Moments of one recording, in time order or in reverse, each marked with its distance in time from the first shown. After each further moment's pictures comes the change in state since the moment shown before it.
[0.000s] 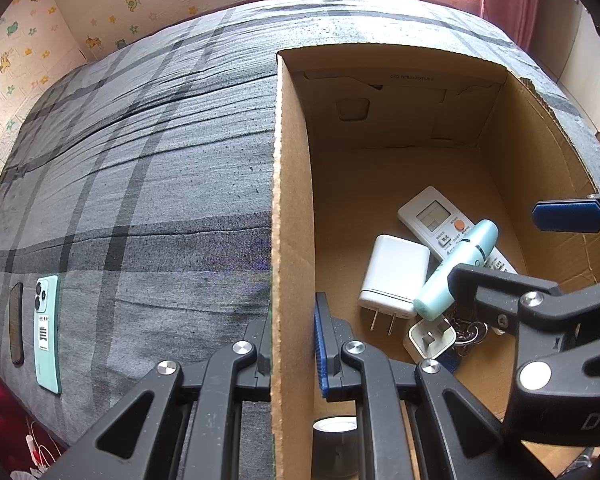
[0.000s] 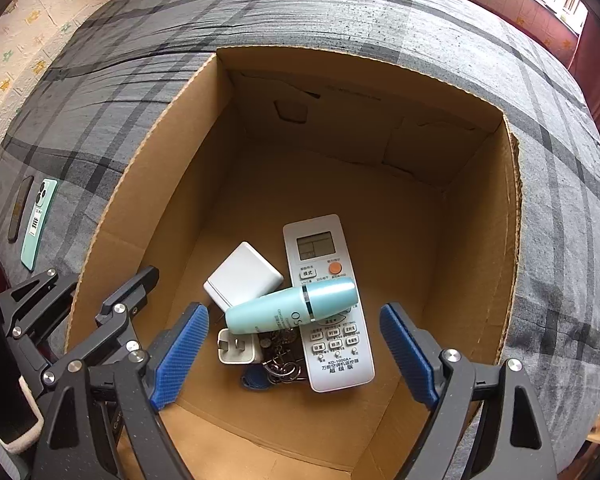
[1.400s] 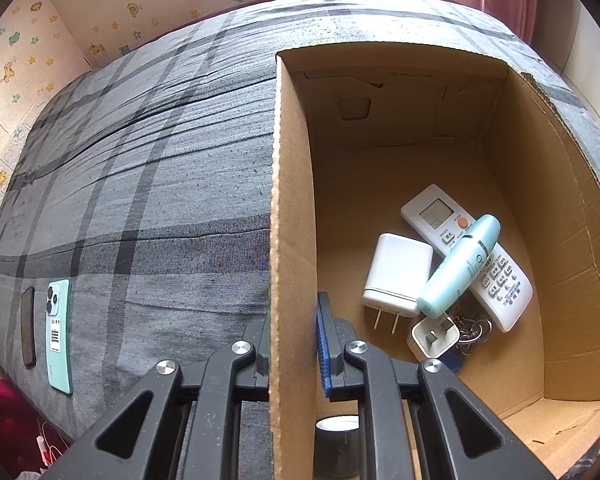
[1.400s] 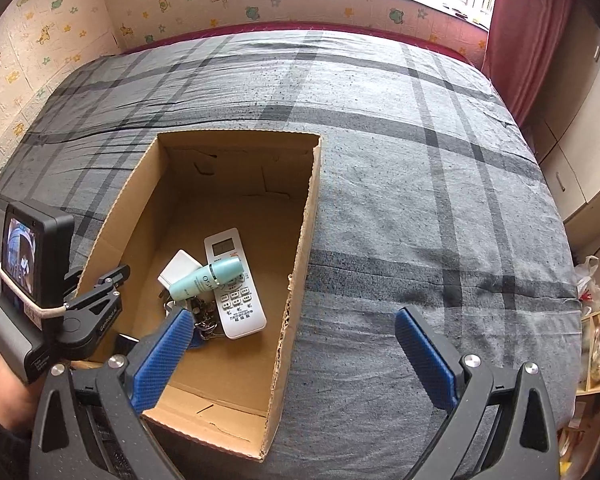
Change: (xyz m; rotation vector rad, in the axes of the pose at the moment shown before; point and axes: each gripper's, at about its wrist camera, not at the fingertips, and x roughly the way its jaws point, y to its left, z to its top) left arm -0.006 -0.010 0.001 0.016 0.003 0.050; right arm -0.113 -0.070 -0.073 0.146 -0.210 -0.117
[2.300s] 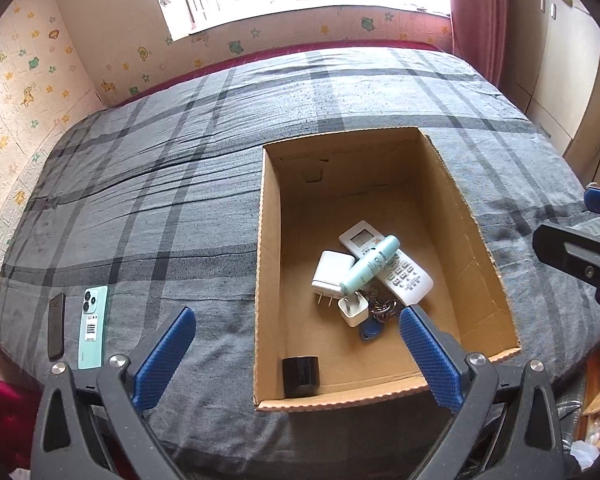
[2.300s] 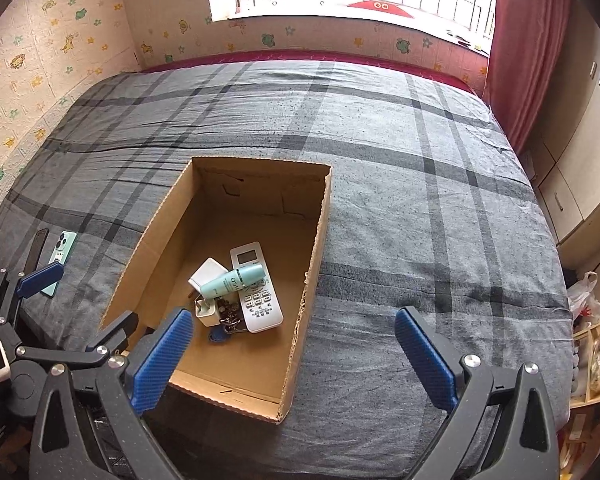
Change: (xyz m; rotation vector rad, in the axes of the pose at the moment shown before) left arm -0.138 -0.021 -0.032 0.003 -0.165 -0.030; right arm -0.059 0.010 -0.017 -0.032 -0.101 0.026
